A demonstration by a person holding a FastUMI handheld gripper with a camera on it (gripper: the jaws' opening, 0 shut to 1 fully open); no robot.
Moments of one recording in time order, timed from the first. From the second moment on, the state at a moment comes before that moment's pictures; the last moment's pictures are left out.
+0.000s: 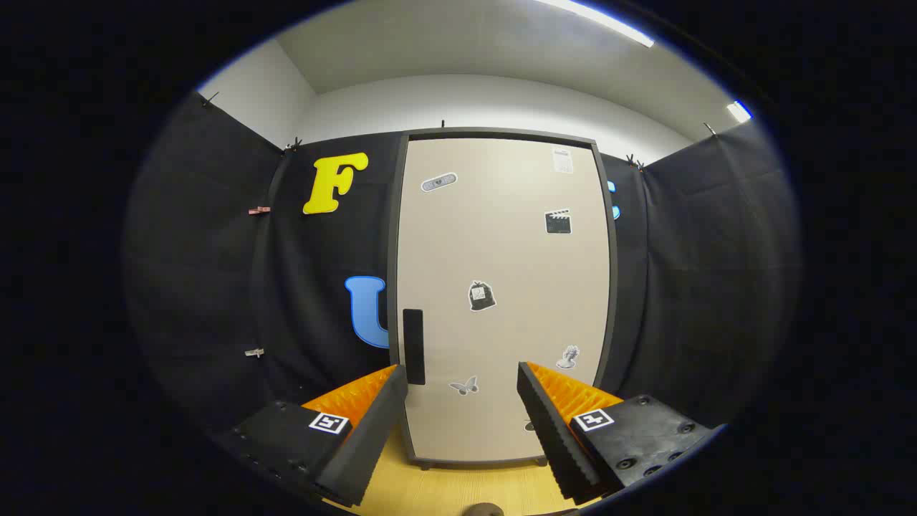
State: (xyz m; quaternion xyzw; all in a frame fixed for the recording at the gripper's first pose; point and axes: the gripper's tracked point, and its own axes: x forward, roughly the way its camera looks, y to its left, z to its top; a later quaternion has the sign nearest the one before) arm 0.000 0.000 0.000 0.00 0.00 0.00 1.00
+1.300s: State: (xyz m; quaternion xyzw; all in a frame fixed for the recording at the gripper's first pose) arm 0.069 0.035 -0.039 0.02 0.05 0.03 1.00
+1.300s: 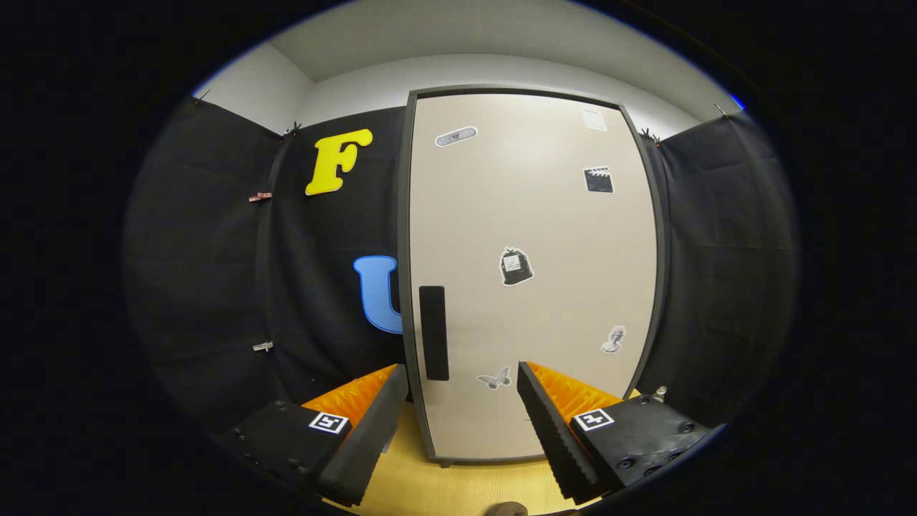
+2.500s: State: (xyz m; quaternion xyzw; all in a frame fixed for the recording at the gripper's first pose) arm 0.196 0.063 -0.076 0.01 0.06 -0.02 1.00
